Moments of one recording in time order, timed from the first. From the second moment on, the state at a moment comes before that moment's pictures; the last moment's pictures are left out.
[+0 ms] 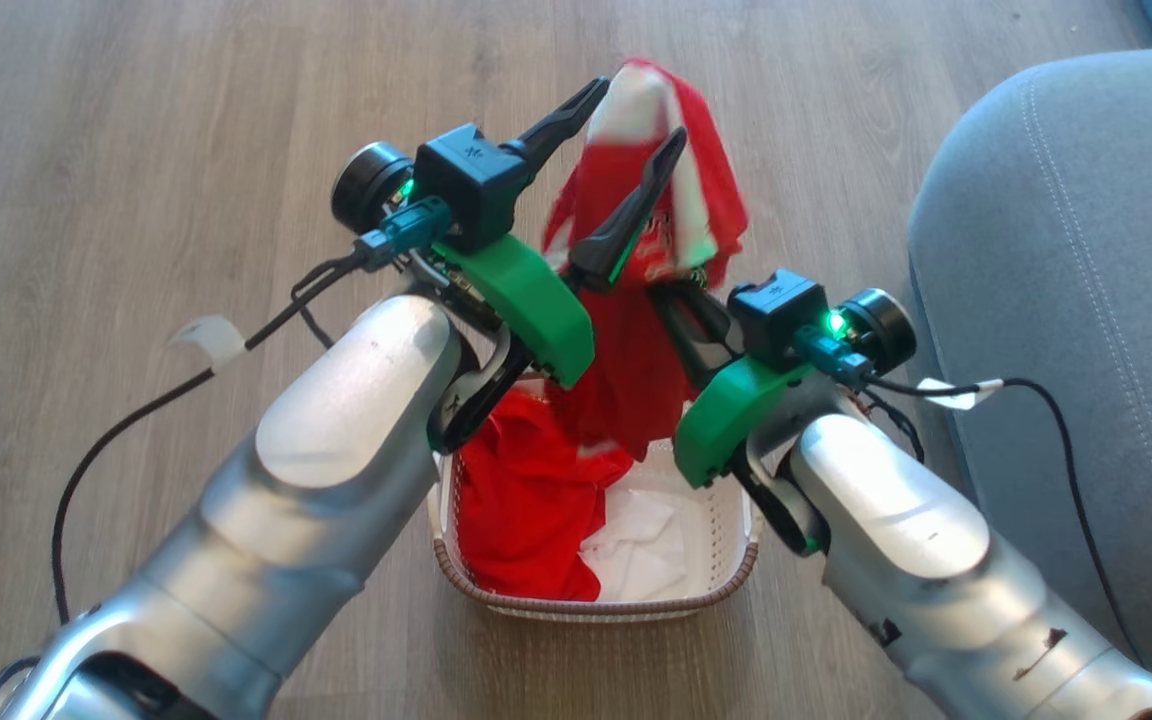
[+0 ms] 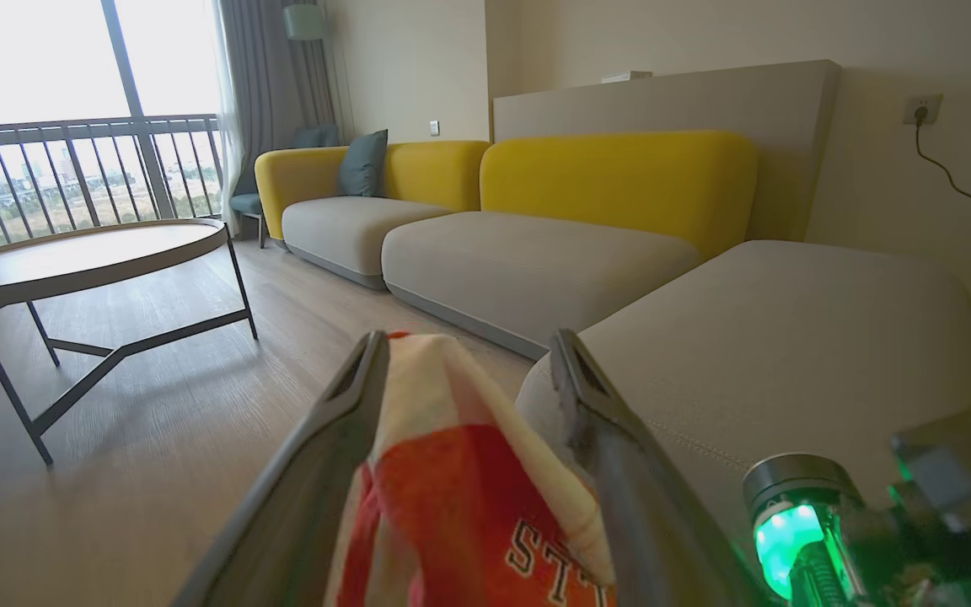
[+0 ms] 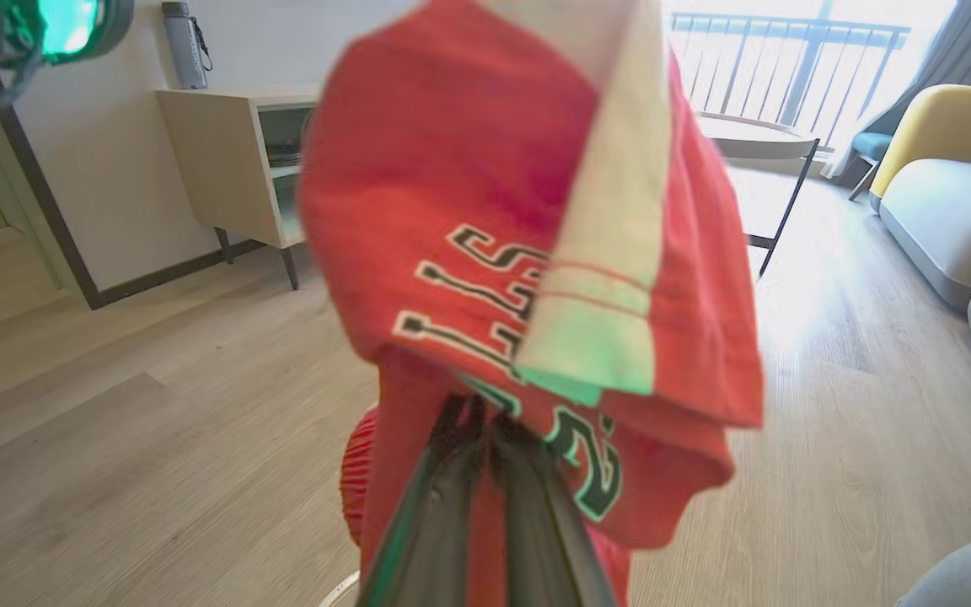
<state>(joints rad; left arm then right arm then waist) -0.82 0.09 -0.79 0.48 -0.55 -0.12 -0.26 -0.64 -0.07 0.69 0.56 0.40 0.12 -0.26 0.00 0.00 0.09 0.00</state>
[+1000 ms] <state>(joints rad) -0.69 0.21 -0.84 0.46 -0.56 -0.12 -0.26 -0.52 -0.07 0.43 0.32 0.32 0.12 -0.26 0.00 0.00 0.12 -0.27</state>
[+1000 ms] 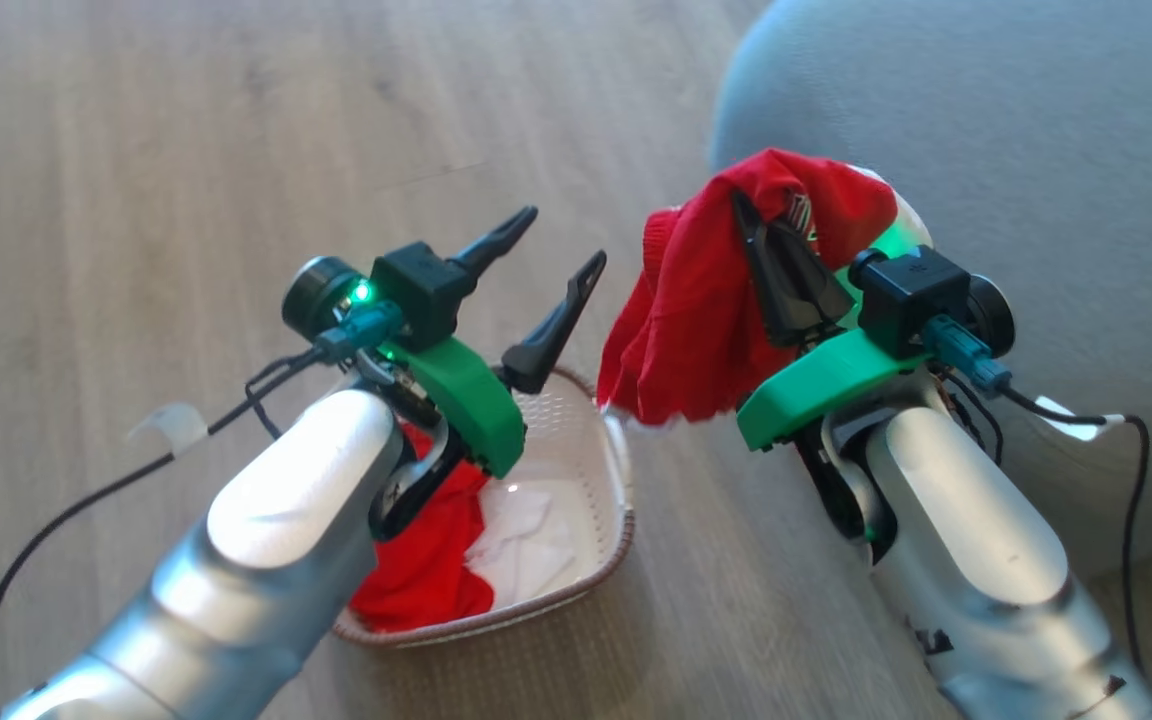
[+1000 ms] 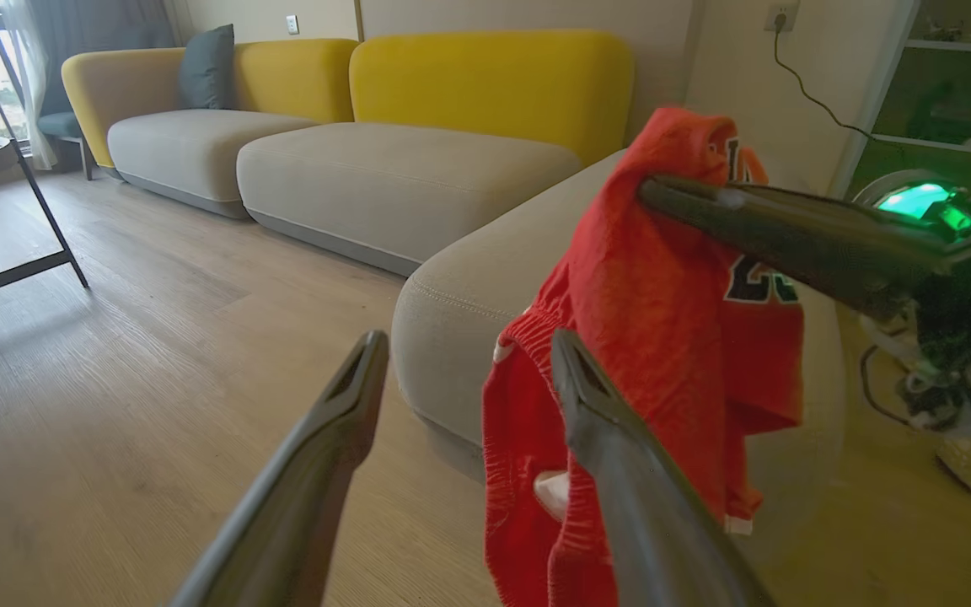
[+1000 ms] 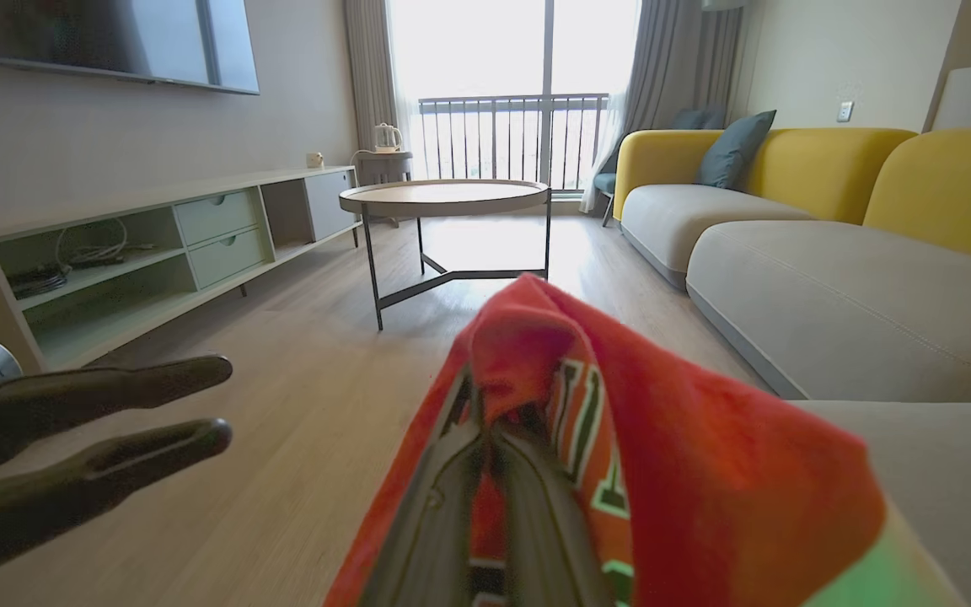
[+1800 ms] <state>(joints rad) -0.62 0.21 -0.89 0.41 -0.57 -0.12 -0.26 -0.39 -0.06 0.24 0.17 0.27 0.12 -0.26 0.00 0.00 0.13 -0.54</state>
